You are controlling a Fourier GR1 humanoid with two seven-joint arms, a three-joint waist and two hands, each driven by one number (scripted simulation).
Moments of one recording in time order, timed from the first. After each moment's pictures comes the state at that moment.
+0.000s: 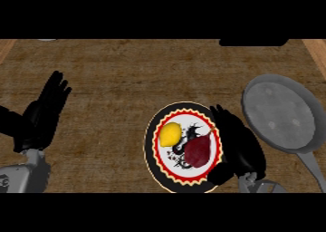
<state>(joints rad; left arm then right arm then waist) -0.16 0.20 0.08 -1.60 0.14 0.08 0.24 -0.12 -0.10 0.40 -1.78 0.93 0.31 0.71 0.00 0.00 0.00</state>
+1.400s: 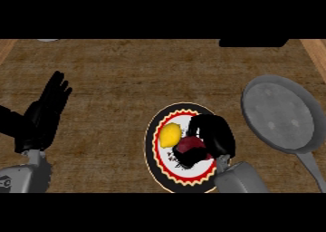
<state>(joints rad) -0.16 0.16 0.11 -1.61 0.10 0.05 0.26 -0.23 0.00 0.36 -1.40 0.96 0.03 0.39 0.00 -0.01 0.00</state>
